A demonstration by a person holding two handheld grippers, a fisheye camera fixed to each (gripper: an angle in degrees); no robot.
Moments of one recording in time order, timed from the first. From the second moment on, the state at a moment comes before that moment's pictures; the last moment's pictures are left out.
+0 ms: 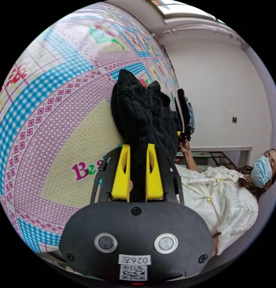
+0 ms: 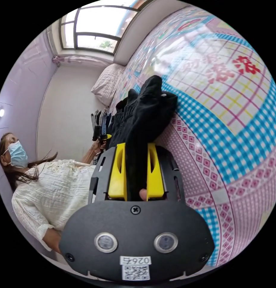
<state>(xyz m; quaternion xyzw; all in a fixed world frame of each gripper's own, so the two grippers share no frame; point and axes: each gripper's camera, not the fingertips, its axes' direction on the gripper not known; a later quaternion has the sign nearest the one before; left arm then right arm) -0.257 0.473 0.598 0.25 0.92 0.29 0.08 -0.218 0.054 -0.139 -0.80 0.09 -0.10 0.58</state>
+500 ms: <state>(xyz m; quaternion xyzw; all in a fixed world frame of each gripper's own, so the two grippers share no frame) -0.344 0.630 0.605 0.27 0.95 0.18 0.07 -0.292 0.184 -0.214 -0.78 0.13 -0.35 0.51</state>
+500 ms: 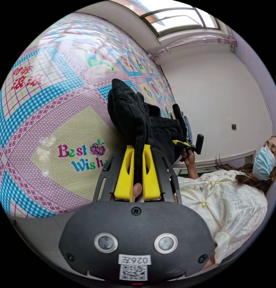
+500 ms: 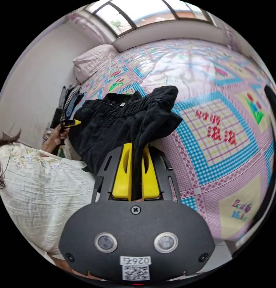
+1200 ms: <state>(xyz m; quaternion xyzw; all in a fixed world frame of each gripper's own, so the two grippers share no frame) -0.437 0.780 0.959 0.33 0.93 -0.16 0.06 -0.515 0.583 -0.264 -0.68 -0.17 -0.60 0.39</state>
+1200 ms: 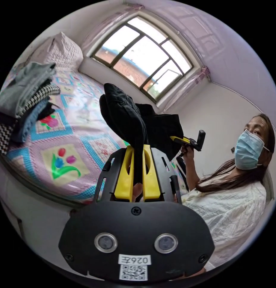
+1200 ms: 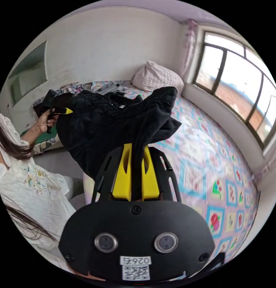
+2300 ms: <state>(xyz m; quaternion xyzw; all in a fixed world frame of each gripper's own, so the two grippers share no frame) 0.033 0.641 1.401 0.06 0.81 -0.48 -0.34 -0.573 1.509 -0.096 -0.91 -0.13 -0.28 0.28</state>
